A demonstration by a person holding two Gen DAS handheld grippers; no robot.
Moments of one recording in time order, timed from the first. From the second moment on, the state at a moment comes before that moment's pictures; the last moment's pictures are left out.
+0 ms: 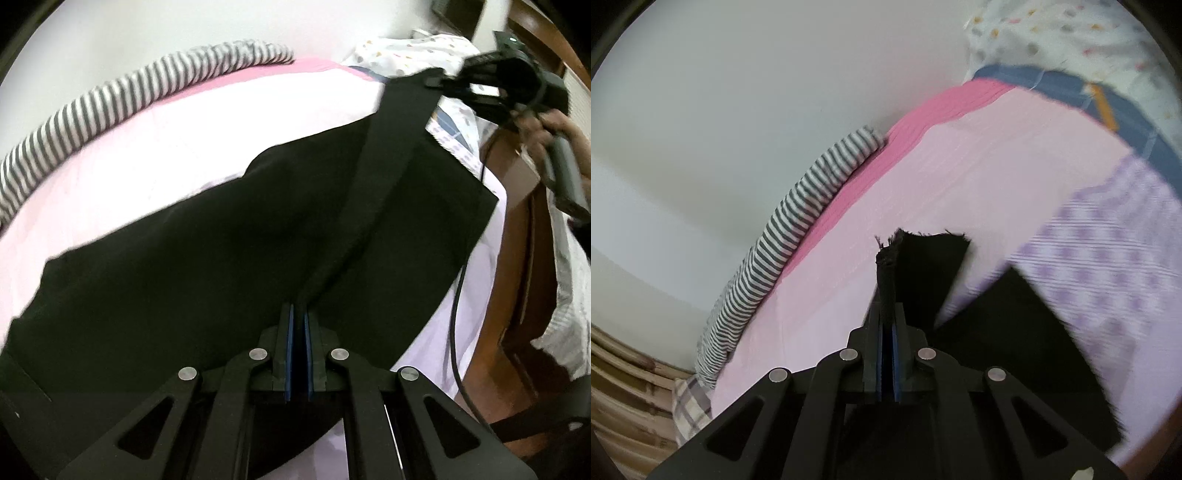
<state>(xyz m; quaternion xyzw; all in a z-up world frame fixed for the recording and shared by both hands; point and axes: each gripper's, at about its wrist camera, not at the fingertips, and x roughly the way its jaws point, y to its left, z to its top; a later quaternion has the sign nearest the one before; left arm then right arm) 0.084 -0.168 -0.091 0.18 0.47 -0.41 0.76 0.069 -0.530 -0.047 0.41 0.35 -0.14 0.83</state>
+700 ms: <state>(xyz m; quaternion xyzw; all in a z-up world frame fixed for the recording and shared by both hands) 0.034 -0.184 -0.106 0.29 0.44 -0.45 0.73 -0.043 -0.534 -0.118 0.45 0.38 -0.23 0.78</state>
